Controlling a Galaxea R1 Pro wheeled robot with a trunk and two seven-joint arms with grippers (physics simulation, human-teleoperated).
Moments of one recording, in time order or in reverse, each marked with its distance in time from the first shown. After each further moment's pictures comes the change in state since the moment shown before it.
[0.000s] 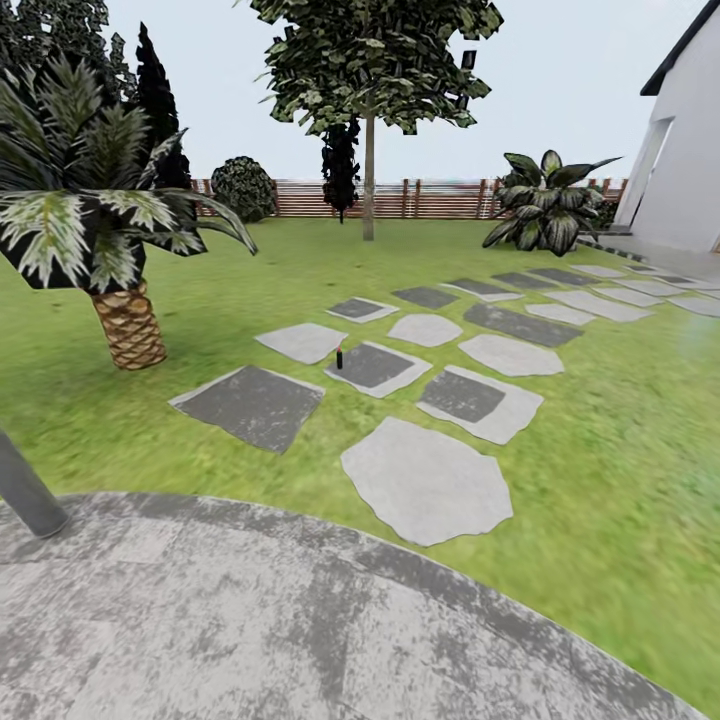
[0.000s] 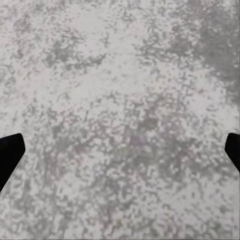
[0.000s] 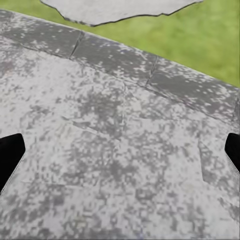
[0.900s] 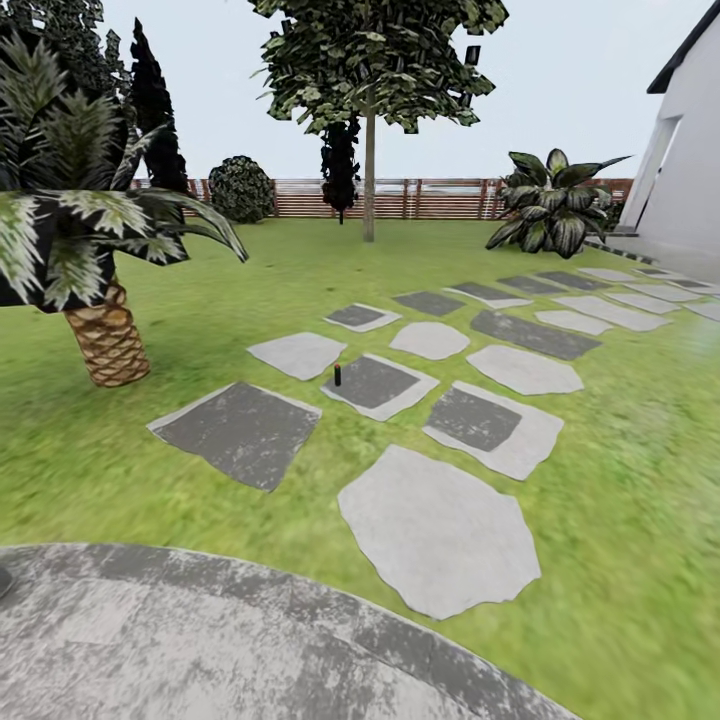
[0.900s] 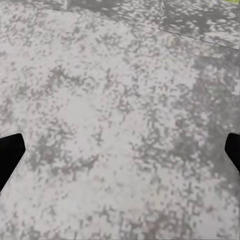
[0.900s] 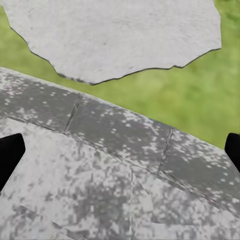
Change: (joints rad) left arm 0.000 0.000 0.000 0.000 0.000 0.000 0.000; right arm 0.000 0.000 0.001 0.000 0.000 0.000 0.000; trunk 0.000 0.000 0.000
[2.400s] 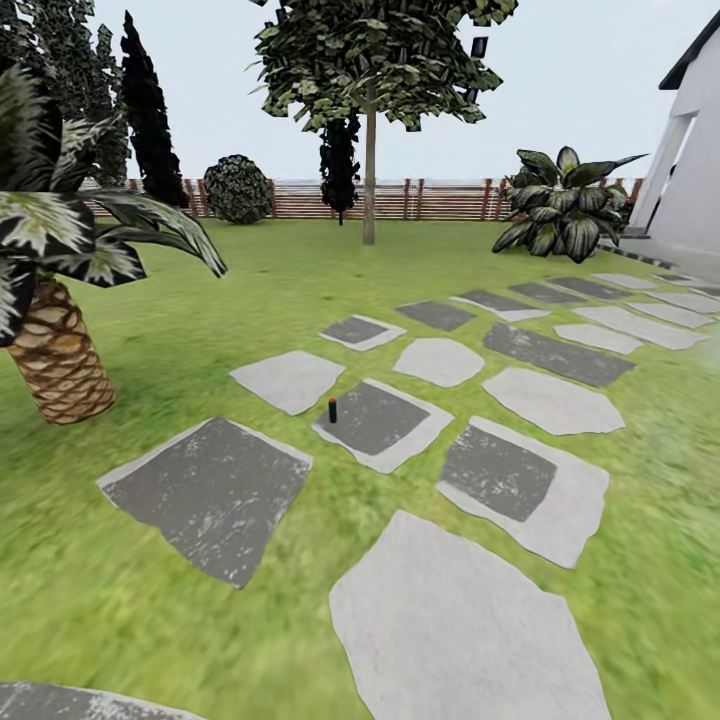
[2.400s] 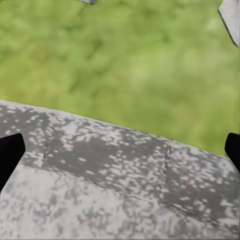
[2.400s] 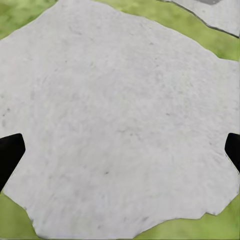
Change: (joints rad) left arm 0.000 0.000 0.000 0.000 -0.001 0.000 0.000; right arm 0.000 0.000 0.000 0.002 0.000 0.000 0.000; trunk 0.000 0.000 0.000
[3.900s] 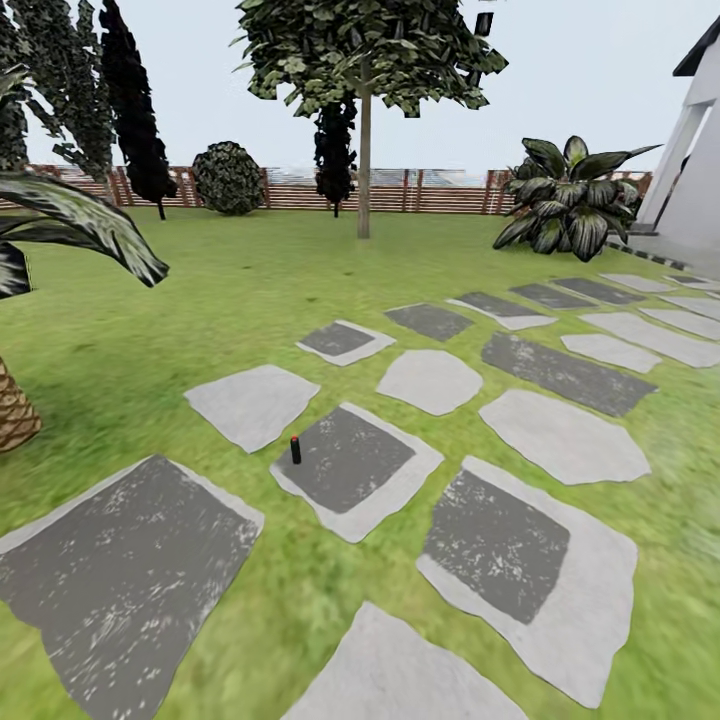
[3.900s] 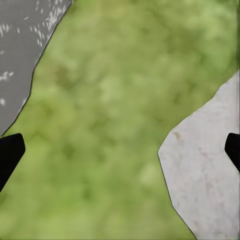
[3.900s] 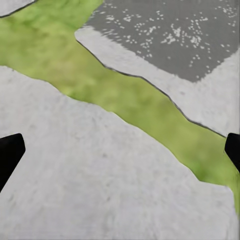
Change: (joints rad) left arm 0.000 0.000 0.000 0.000 -0.001 0.000 0.000; right arm 0.000 0.000 0.000 0.000 0.000 0.000 0.000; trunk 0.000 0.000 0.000
